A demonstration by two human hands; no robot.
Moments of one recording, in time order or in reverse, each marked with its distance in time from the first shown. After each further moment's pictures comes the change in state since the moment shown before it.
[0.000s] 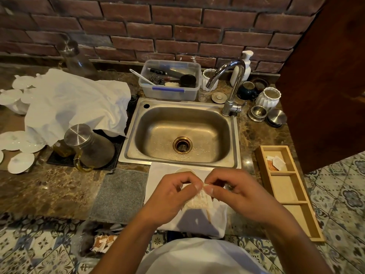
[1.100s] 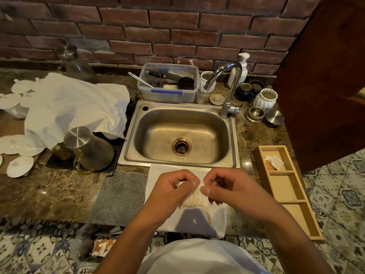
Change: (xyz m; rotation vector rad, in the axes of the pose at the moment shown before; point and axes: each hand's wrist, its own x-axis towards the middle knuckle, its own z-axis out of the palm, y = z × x) left_hand -0.005 0.010 0.002 -0.074 0.082 -0.067; right_hand -0.003 -0.007 0.005 0.261 0.024 0.203
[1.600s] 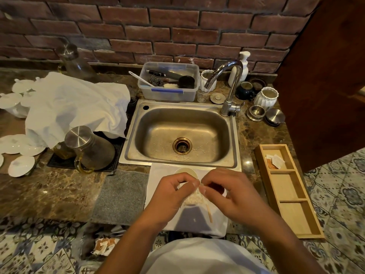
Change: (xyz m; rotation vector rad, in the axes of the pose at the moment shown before) left_hand -0.002 -0.008 0.003 -0.025 0.026 -0.082; right_hand 0.000 0.014 0.015 -0.520 0.160 -0.294
